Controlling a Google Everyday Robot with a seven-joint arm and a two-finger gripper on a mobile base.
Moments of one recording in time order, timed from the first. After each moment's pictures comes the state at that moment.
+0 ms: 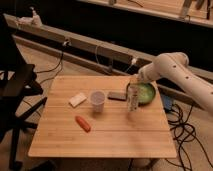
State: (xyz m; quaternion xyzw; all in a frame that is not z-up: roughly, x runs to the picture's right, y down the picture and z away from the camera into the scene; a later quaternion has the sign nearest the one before) arm 0.177 -0.043 0.775 -0.17 -0.09 0.61 0.77
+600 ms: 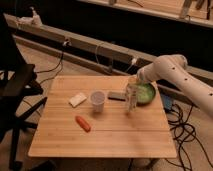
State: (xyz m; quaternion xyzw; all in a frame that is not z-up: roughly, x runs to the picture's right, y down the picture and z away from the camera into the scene) arm 0.165 -0.035 0.791 -0.18 -0.11 0.60 0.77
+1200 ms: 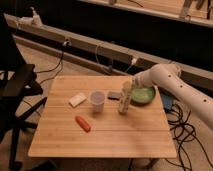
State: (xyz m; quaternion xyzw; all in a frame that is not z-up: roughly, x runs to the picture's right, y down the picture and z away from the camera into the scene) arm 0.149 -0.020 0.805 -0.18 -0.15 0.57 0.78
